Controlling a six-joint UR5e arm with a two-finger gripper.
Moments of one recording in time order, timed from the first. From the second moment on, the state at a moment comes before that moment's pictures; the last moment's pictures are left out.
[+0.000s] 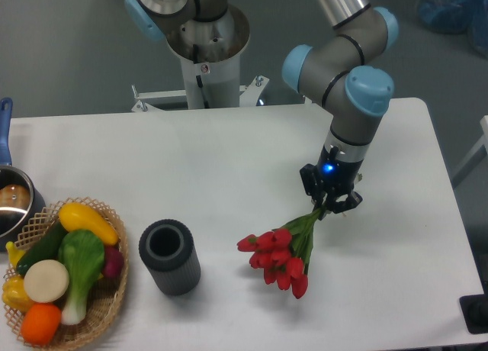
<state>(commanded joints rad) 2.72 -1.89 -1.78 -0.82 1.09 1.39</state>
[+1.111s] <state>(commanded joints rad) 2.68 -1.75 -1.73 -0.82 0.92 1.15</state>
